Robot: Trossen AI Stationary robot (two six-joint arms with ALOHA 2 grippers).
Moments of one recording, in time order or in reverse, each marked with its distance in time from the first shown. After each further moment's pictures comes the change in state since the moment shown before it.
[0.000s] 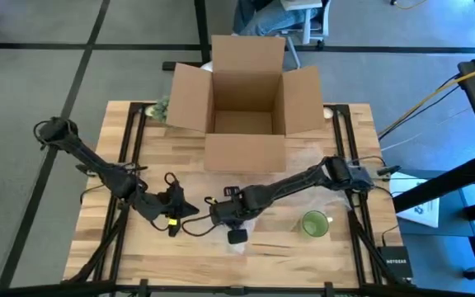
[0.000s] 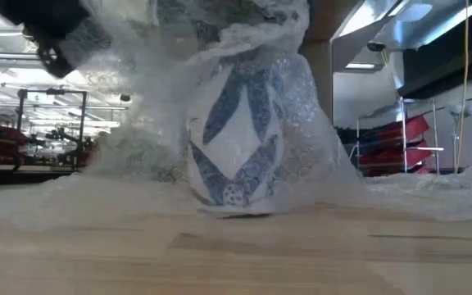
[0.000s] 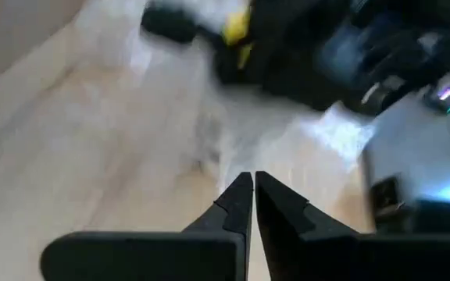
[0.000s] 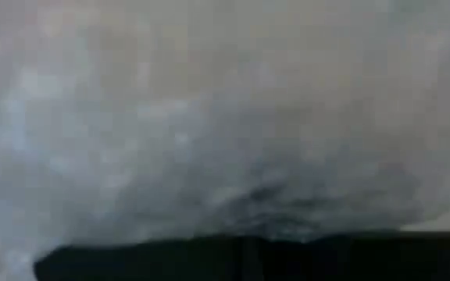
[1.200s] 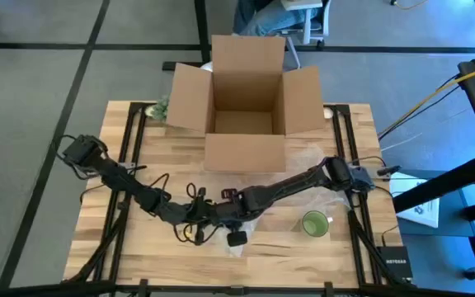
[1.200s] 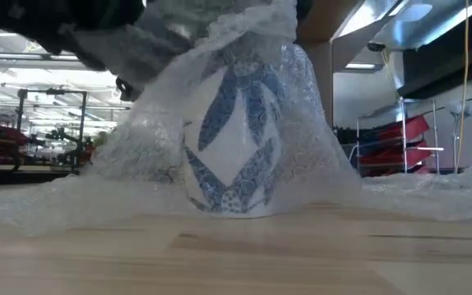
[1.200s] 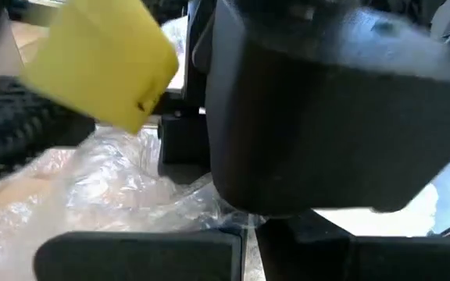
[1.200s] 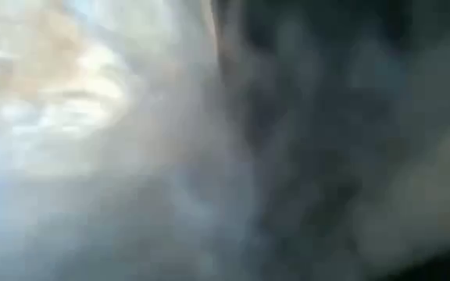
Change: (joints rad) left arm 0.100 0.480 0.001 0.791 0.013 0.442; right arm 0.001 -0.021 0.009 0.029 -0.024 -0.027
